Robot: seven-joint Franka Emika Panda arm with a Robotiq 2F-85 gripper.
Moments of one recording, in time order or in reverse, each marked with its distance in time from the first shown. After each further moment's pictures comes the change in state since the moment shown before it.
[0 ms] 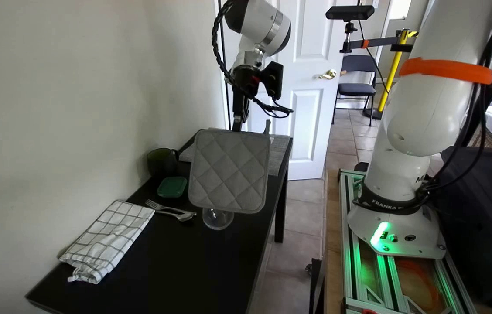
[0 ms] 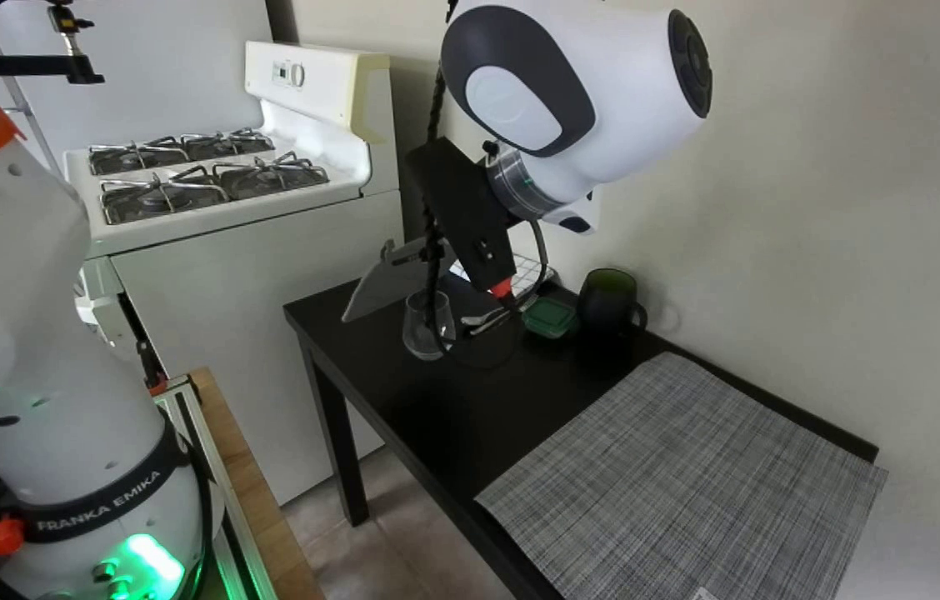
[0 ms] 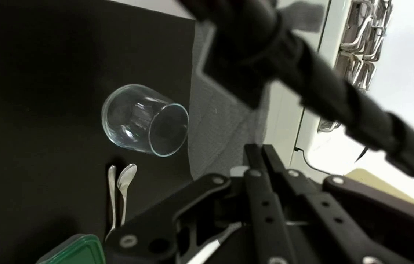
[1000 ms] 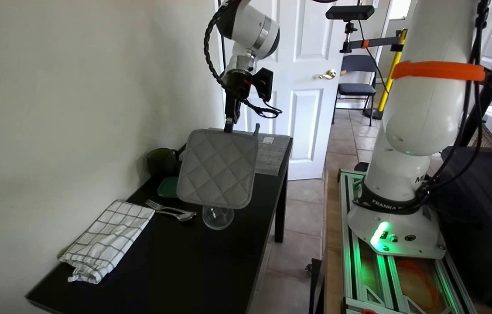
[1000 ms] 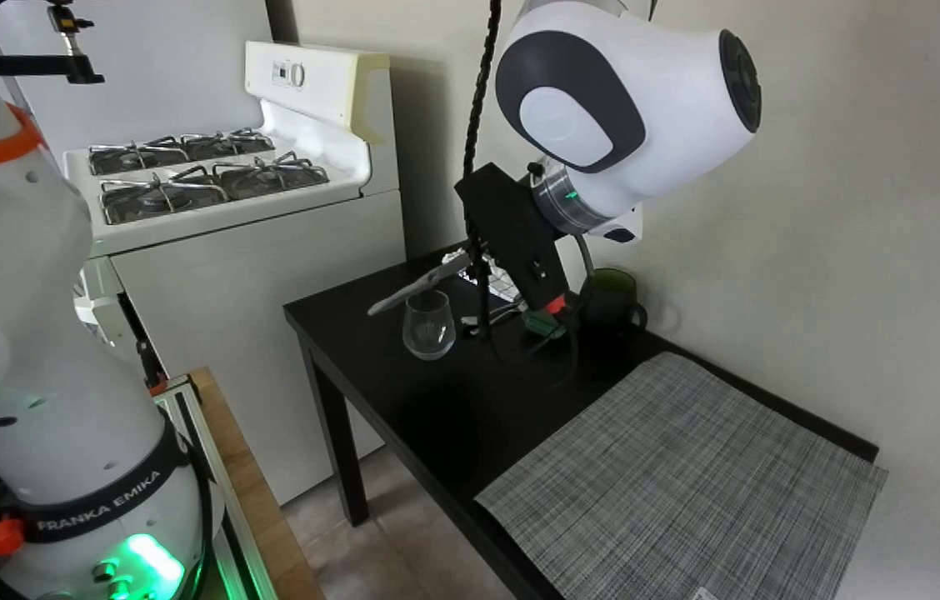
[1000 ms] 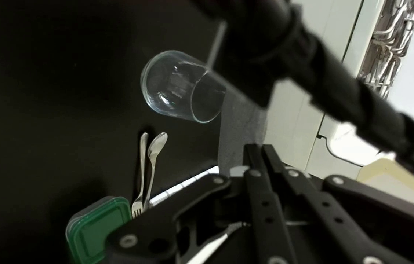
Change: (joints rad) arm -0.018 0.137 0.006 0.114 0.015 0.043 -0.087
